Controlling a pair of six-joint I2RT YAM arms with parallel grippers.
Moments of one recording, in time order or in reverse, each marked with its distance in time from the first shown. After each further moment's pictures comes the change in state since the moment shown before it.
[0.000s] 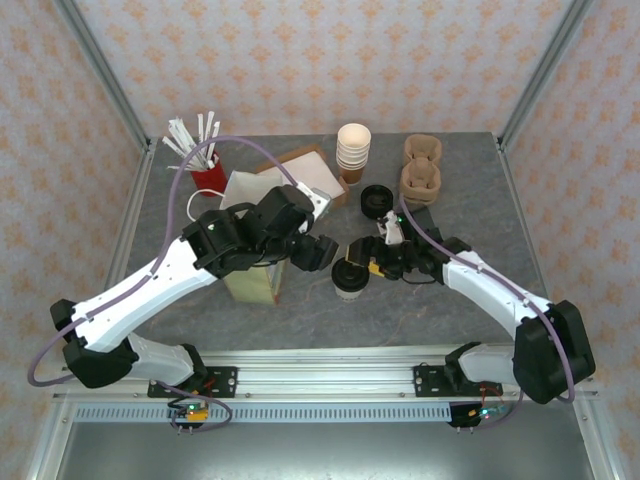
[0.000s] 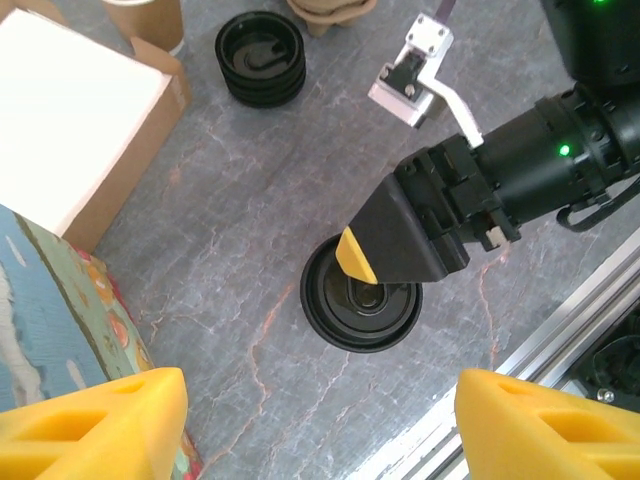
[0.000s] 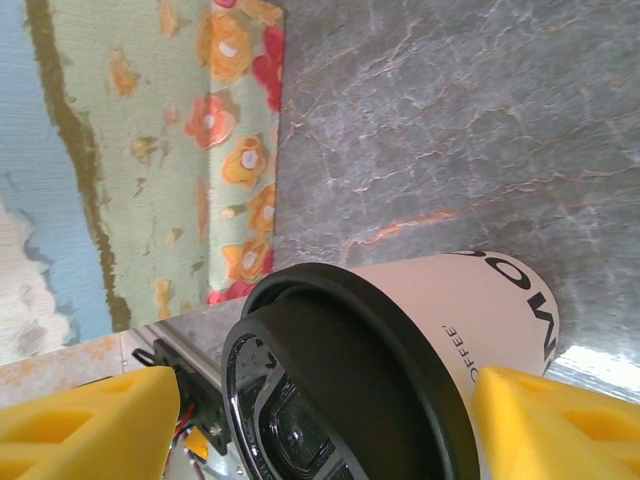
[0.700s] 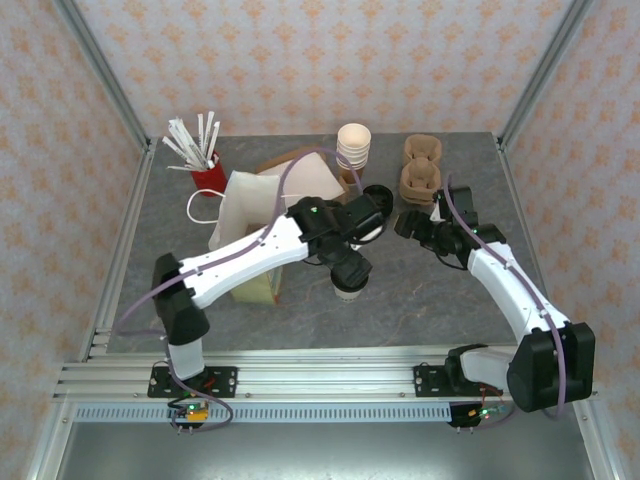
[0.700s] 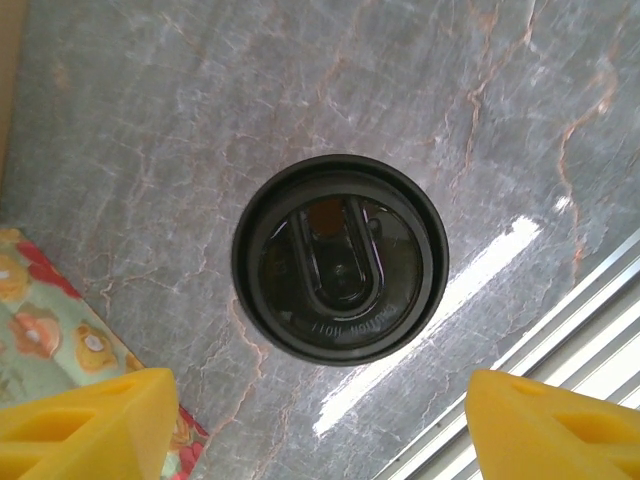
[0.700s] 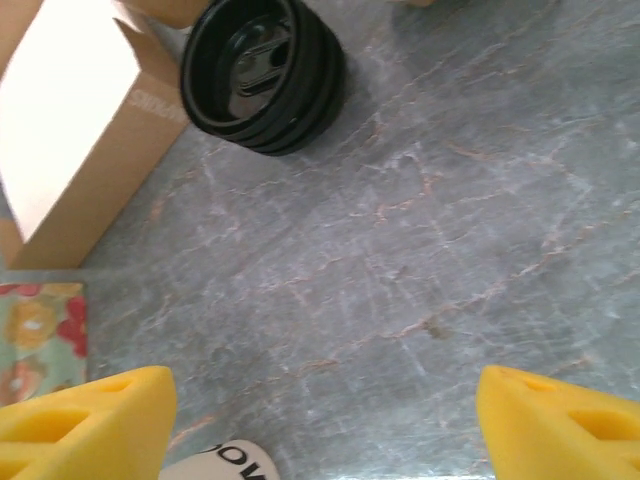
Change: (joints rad) left arm -0.043 0.488 0.275 -0.220 0.047 0.124; right arm -0.261 -0.058 0.127 -0.200 0.448 -0.182
